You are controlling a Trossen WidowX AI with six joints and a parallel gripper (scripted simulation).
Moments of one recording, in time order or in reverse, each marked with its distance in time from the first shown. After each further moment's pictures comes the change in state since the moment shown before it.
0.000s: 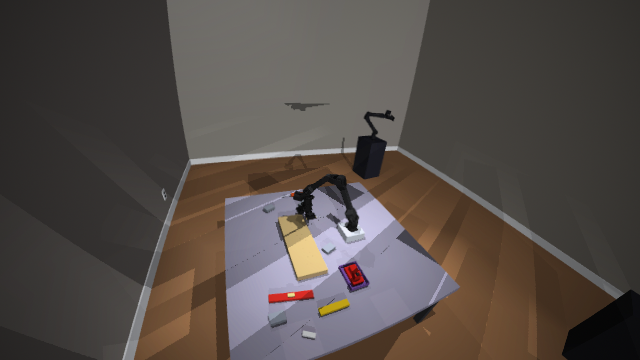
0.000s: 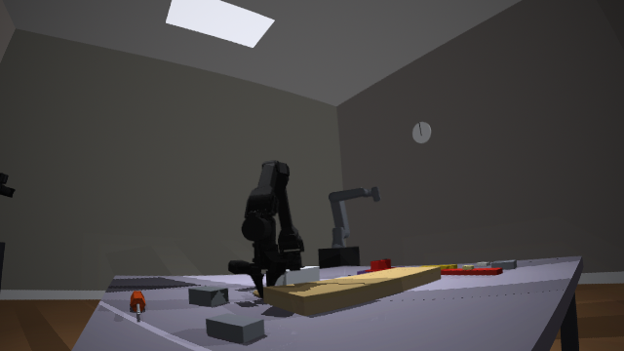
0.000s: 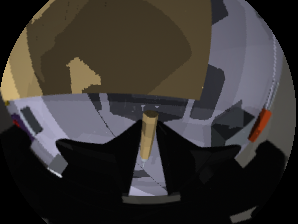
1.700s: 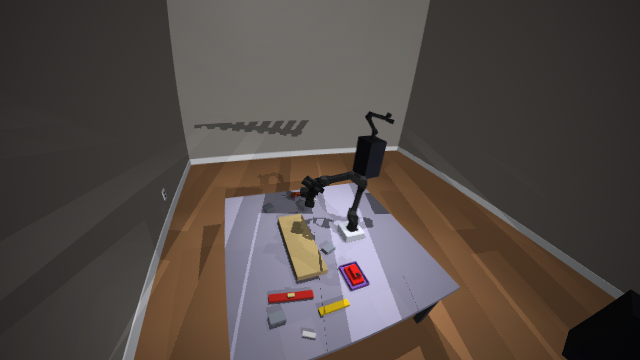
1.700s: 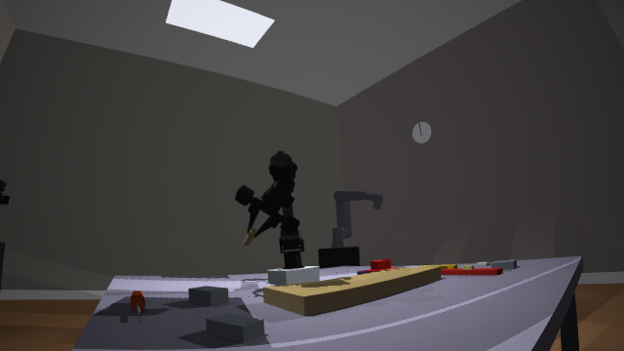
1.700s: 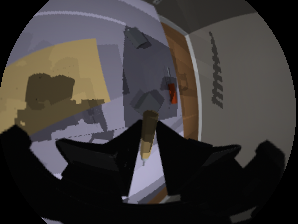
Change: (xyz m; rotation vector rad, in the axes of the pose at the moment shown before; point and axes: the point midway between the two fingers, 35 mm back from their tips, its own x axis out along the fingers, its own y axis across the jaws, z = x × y) arm -0.162 -0.017 -0.009 0.290 -0.295 -0.619
